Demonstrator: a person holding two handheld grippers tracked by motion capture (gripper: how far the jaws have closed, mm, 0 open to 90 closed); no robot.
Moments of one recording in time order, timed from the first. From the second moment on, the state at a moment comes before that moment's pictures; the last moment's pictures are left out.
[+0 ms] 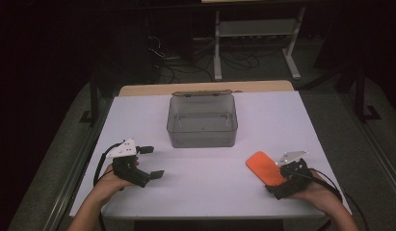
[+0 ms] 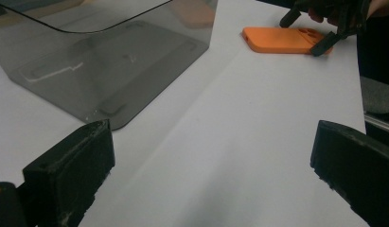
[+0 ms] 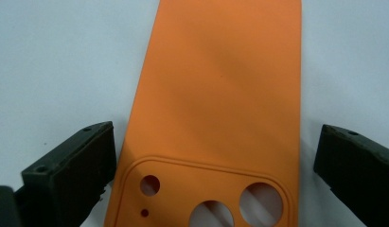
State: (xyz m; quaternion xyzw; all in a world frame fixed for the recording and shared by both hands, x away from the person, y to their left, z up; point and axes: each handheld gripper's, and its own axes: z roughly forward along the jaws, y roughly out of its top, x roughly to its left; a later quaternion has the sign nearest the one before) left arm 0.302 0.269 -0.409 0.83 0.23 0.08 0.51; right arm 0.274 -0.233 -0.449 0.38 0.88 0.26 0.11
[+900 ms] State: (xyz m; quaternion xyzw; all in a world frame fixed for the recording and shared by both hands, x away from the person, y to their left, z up) left arm 0.289 0.267 -0.419 0.82 0.26 0.11 0.51; right arm 0.276 -0.232 -0.446 0.39 0.88 0.25 0.10
